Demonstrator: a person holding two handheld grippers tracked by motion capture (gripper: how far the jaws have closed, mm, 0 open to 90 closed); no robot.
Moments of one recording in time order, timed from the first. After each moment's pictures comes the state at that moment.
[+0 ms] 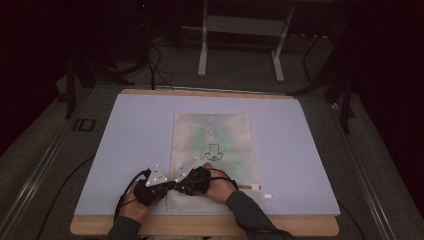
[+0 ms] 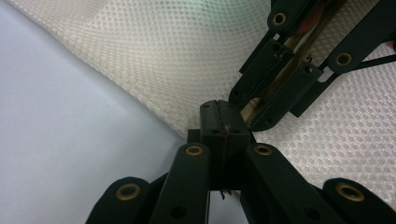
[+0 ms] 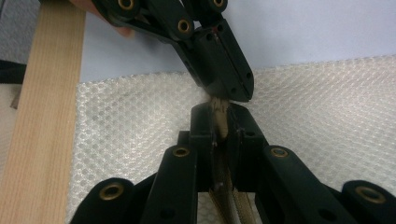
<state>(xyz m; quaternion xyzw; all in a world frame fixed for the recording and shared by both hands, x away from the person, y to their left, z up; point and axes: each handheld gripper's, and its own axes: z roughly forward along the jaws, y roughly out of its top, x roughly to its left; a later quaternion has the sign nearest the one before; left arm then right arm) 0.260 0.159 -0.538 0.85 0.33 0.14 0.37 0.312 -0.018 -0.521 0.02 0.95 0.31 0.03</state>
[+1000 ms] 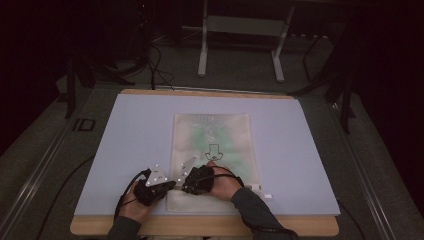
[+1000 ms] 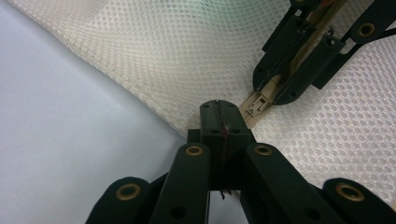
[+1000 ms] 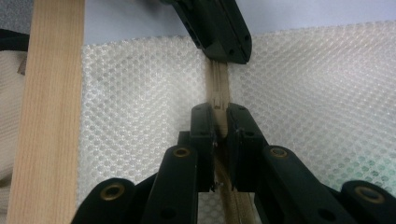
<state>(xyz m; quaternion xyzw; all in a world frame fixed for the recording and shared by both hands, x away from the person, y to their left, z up) 0.260 0.159 -0.538 0.85 0.33 0.14 0.37 0.315 -0.027 -0.513 0.01 0.96 0.26 0.02</state>
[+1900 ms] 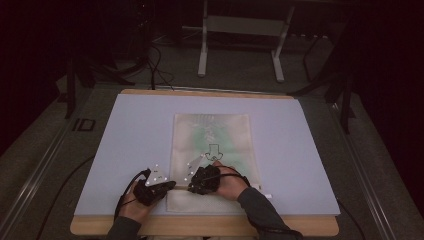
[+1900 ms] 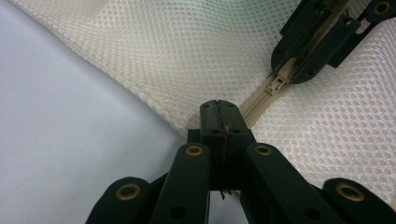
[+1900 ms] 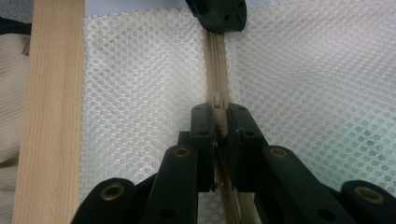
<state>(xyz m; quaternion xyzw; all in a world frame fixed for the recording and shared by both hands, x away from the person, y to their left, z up) 0.260 0.160 -0.538 0.85 0.34 0.14 0.37 0.317 -0.043 -0.511 0.01 0.97 0.26 0.02</state>
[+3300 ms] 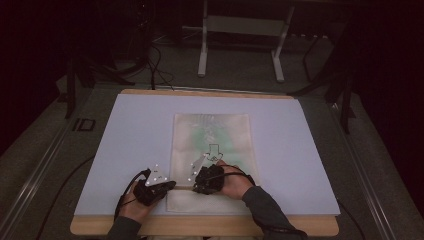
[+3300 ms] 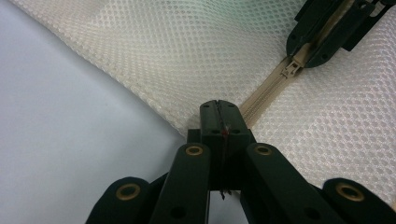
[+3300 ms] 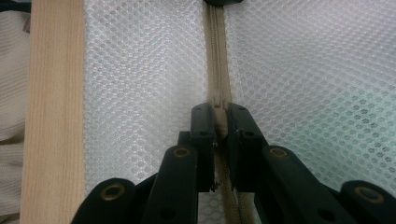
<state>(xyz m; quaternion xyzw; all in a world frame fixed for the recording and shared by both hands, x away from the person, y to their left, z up) 0.260 0.160 -0.538 0.85 0.34 0.14 0.37 0.317 -0.053 -0.506 0.02 0.97 0.23 0.01</state>
